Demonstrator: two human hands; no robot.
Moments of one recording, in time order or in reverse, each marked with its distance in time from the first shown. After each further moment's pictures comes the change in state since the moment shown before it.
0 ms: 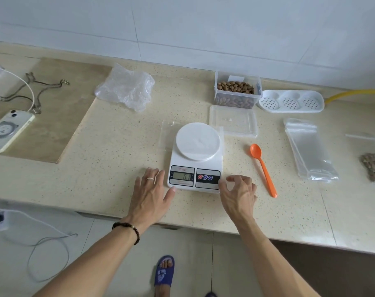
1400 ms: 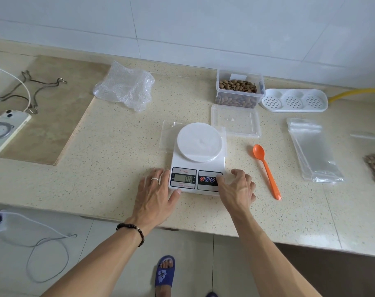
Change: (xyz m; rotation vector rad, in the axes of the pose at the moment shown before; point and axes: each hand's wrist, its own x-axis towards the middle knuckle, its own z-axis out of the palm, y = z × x) left_hand 0.010 0.000 0.011 -0.035 0.018 0.039; right_hand 0.013 -0.022 0.007 0.055 -0.021 0.155
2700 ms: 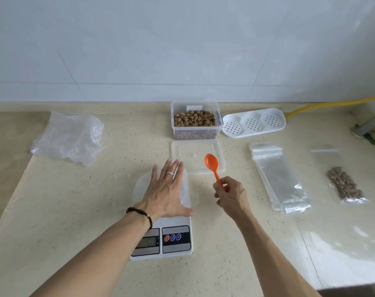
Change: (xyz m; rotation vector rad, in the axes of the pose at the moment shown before) left_hand 0.174 0.108 -0.026 0.260 -0.281 0.332; right_hand 0.120 -0.009 -0.073 0.338 -0.116 -0.013
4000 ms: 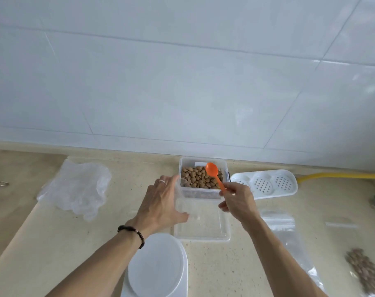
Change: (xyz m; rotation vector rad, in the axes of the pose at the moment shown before) left_hand 0.068 -0.035 -0.103 -0.337 0.330 -0.128; right_hand 0.113 -0.127 -0.031 0.011 -0.060 -0.097
